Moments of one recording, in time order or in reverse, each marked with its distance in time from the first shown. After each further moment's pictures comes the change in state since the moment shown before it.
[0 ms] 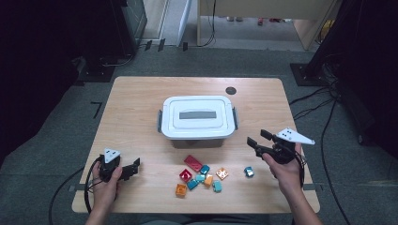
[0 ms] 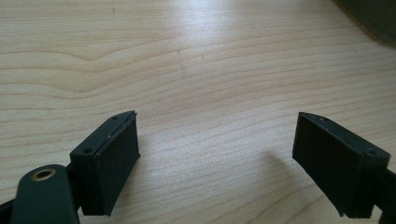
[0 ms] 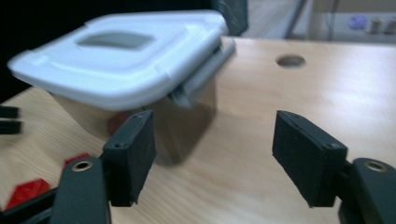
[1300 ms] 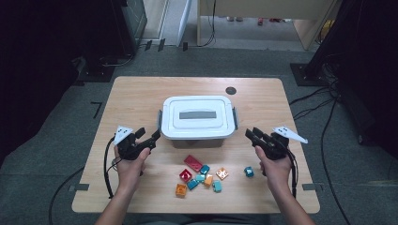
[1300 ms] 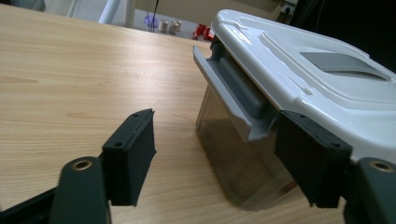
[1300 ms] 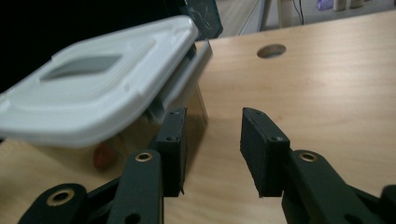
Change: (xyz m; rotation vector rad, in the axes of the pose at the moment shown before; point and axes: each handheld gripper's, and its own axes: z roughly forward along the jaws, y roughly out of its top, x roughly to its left) left arm -0.054 0.074 -0.001 -0.312 -0.220 -0.145; right arm 0.004 -0.012 0.020 -0.042 -0.108 0.197
